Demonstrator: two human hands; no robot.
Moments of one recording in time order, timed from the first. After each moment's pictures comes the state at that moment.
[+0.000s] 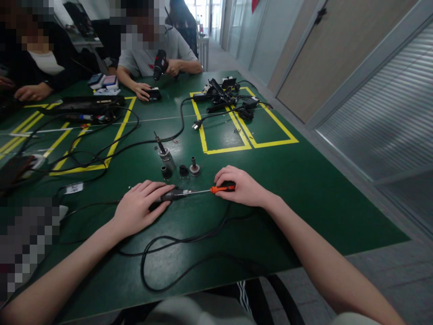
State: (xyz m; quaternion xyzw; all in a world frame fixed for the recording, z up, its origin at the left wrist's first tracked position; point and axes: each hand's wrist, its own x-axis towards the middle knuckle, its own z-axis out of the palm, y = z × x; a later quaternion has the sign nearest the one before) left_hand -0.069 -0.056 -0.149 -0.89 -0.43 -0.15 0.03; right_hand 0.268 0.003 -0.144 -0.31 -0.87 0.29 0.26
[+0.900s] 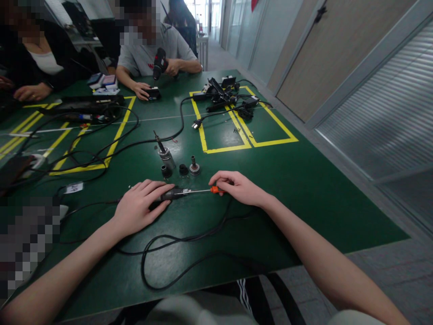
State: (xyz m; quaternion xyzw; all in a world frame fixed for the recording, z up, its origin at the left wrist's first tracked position) left_hand -0.068 -0.055 -0.149 -0.89 -0.43 -0.15 0.04; right_hand 0.260 -0.003 -0.144 -0.37 -0.74 0.50 0.24
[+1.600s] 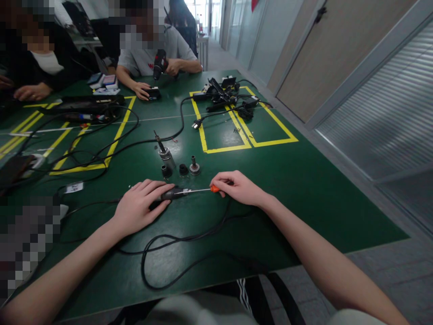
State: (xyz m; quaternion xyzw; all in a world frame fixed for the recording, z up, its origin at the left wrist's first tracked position) left_hand -0.067 -0.055 -0.147 -0.89 -0.42 -0.16 0.05; right_hand 0.256 -0.003 -0.142 -0.39 -0.76 0.47 0.24
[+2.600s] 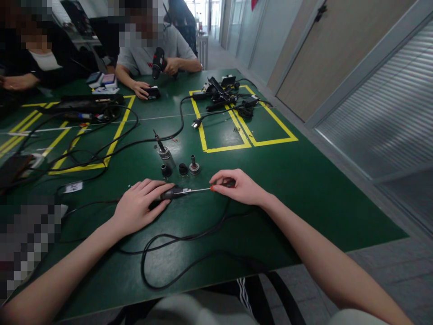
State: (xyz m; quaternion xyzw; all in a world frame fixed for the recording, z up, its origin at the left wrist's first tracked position) left_hand -0.068 -0.056 -0.149 -0.89 -0.43 -0.15 0.05; right_hand 0.258 -0.005 -0.145 -0.37 -0.77 0.44 0.27
